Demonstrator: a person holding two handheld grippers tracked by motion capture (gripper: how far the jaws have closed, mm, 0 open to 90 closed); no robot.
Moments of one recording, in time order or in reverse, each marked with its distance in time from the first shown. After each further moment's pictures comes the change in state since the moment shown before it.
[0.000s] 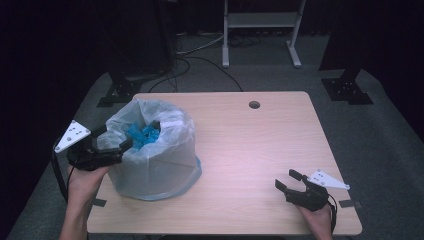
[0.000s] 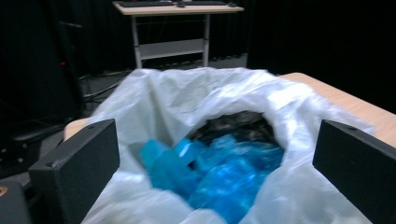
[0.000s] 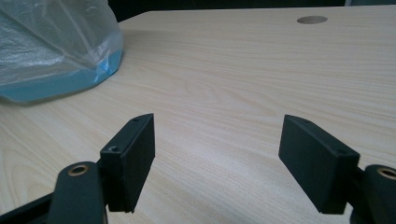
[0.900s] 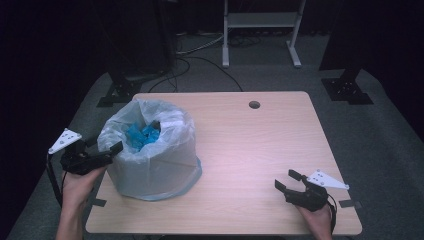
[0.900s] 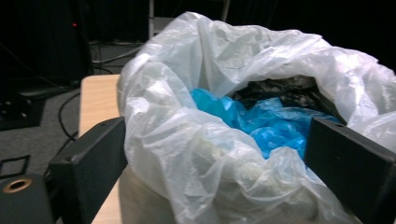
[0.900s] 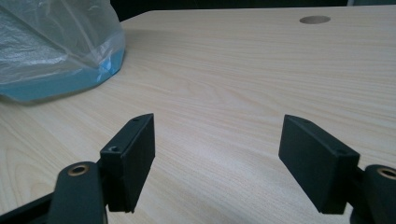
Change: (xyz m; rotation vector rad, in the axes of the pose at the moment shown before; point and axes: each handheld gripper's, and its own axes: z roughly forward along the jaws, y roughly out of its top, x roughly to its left) left arm 0.031 -0.033 0.004 0.071 0.019 -0.139; right arm 0.001 0.000 0.000 0.002 0.006 -0.003
